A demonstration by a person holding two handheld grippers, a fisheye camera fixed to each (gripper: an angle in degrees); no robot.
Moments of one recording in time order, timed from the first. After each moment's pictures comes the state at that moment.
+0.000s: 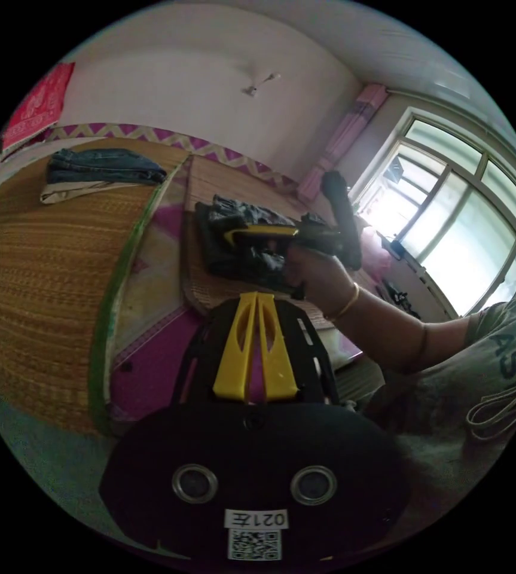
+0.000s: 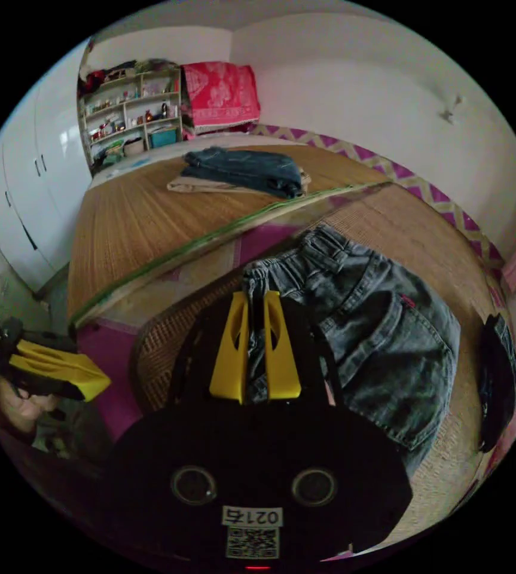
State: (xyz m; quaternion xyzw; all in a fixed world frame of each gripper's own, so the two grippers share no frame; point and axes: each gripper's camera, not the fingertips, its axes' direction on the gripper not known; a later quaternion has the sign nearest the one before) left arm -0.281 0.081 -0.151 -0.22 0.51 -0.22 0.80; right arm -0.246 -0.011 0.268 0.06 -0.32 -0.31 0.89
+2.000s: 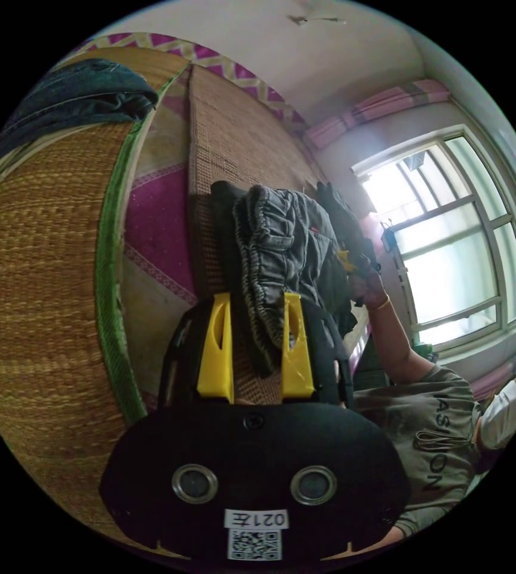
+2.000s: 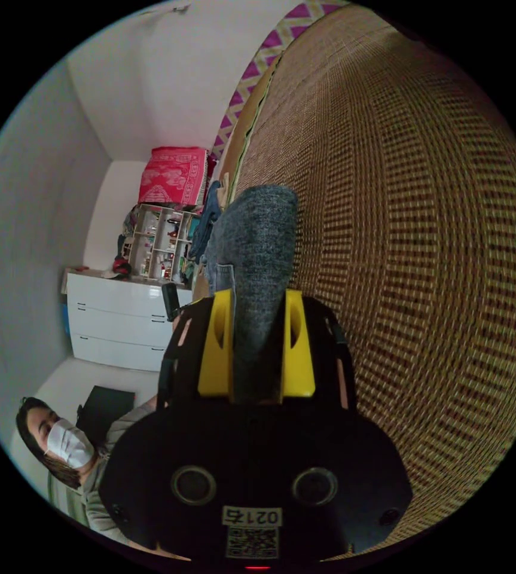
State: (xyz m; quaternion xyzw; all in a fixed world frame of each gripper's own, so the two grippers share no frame) left arm -0.293 -0.196 0.122 -0.39 0.62 -0.19 0.65; right arm 0.195 -0.343 0.552 -0.24 -0.62 0.02 0.75
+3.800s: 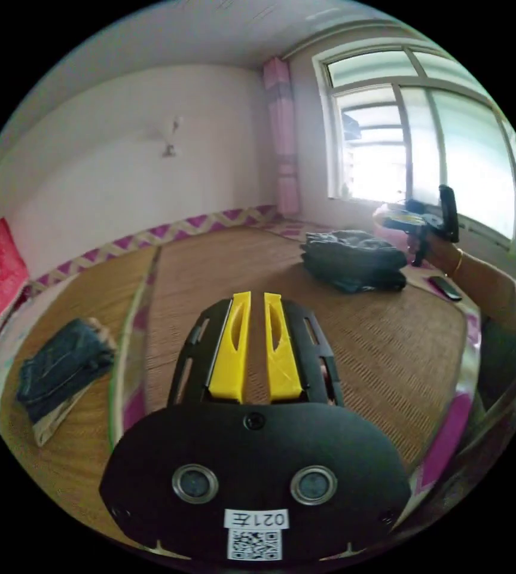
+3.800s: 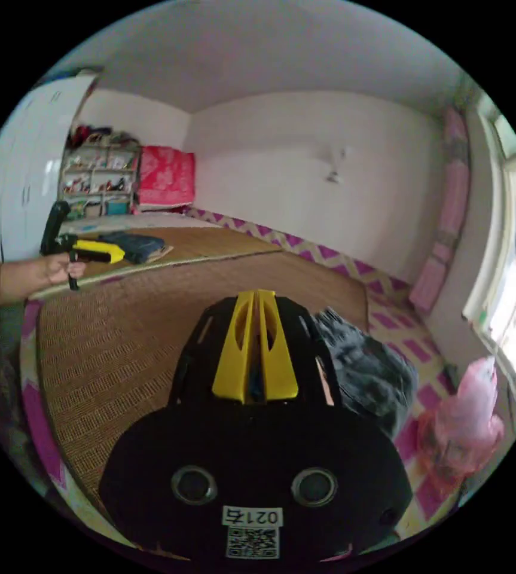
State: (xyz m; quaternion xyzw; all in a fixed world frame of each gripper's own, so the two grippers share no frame) left arm -0.107 -0.215 -0.143 -0.04 0.42 -0.03 0.91; right arm 0.151 -0.222 0.468 0.30 -0.25 -0.26 0.88
